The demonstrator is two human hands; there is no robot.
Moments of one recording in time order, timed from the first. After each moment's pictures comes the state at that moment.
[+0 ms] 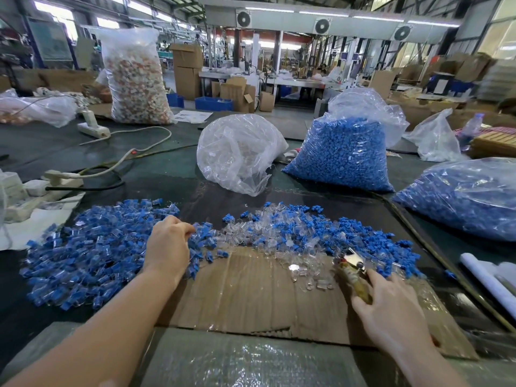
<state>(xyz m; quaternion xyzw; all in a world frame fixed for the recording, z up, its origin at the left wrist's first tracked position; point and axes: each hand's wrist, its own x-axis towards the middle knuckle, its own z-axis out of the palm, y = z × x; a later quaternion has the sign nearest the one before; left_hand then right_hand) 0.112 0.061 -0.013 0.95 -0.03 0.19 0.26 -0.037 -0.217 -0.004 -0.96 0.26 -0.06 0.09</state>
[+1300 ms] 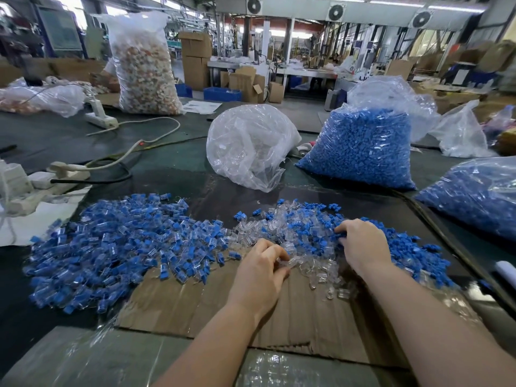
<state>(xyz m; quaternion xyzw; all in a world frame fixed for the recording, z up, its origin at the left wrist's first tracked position) 0.077 -0.030 -0.039 0.87 -0.24 0.11 0.41 0.089 -0.227 -0.005 -0.98 0.15 -0.13 0.03</state>
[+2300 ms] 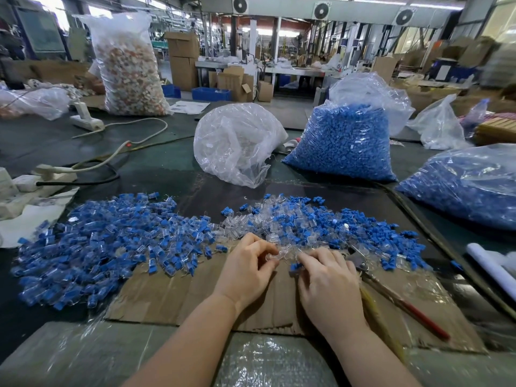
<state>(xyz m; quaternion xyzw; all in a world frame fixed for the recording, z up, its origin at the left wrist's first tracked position) 0.069 -0.028 -0.036 0.86 -0.25 0.09 0.43 -0.005 -0.161 -0.030 -0.95 0.05 -0.30 0.05</state>
